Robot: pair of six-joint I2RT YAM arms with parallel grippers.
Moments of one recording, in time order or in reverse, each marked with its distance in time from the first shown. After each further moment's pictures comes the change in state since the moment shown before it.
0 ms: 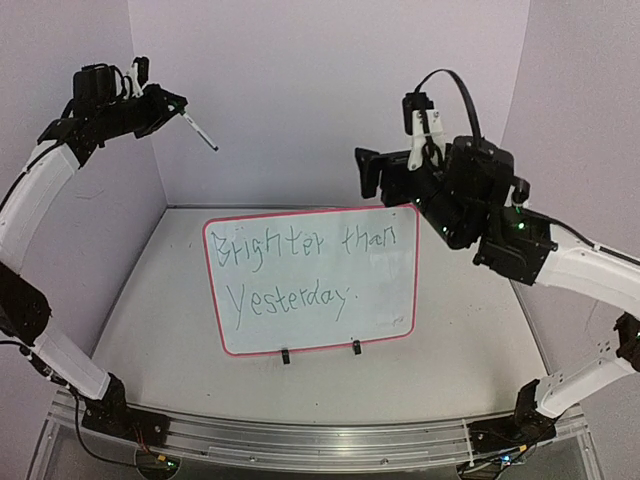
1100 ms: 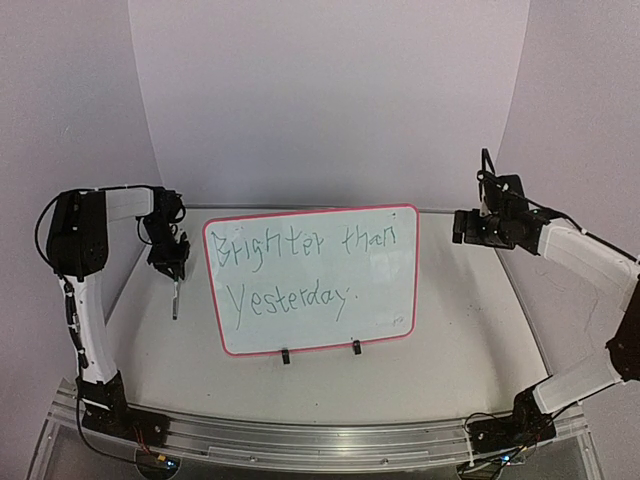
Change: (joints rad) left arm 0.131 0.627 -0.183 -0.603 -0.294 0.376; right arm -0.842 0.009 -0.210 -0.567 -0.411 0.339
